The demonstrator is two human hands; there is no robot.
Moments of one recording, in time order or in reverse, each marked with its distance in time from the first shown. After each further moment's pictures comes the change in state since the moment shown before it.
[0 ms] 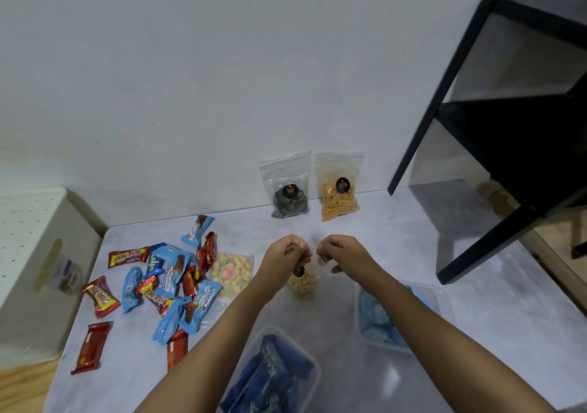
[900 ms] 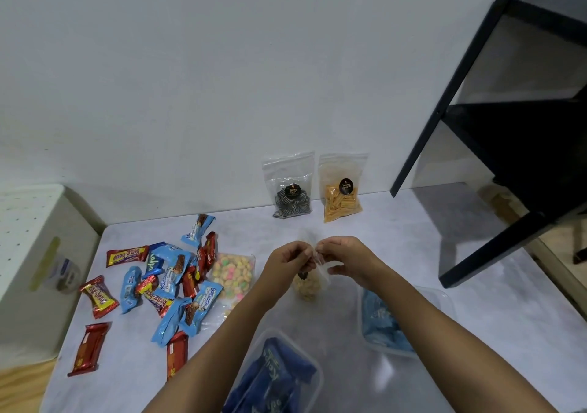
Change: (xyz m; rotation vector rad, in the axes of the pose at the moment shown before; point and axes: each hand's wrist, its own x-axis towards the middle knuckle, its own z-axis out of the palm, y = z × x) left_hand -0.005 -0.009 -0.005 -0.006 -0.077 0.078; right_hand 0.008 -0.004 -0.001 0.189 -0.120 0.100
